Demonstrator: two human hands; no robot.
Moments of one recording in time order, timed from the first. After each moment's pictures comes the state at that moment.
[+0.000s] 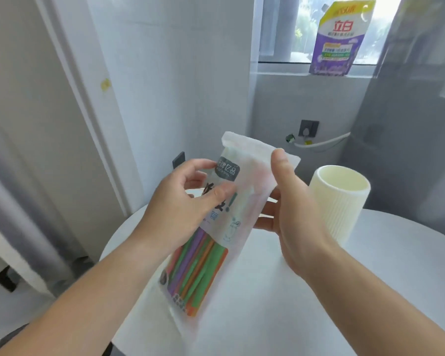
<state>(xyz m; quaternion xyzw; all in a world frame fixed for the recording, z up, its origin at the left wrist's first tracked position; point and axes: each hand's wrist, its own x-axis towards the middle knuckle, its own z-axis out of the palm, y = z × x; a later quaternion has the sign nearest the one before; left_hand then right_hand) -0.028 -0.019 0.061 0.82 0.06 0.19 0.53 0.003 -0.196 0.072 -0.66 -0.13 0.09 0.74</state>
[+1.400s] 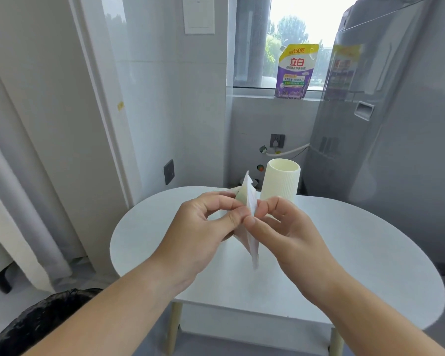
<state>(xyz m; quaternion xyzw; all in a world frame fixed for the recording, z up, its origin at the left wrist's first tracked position) -0.163 -0.096 0.081 0.70 -0.04 0.09 0.71 -0.151 -0.266 0.086 -0.68 -0.20 0.06 0.70</state>
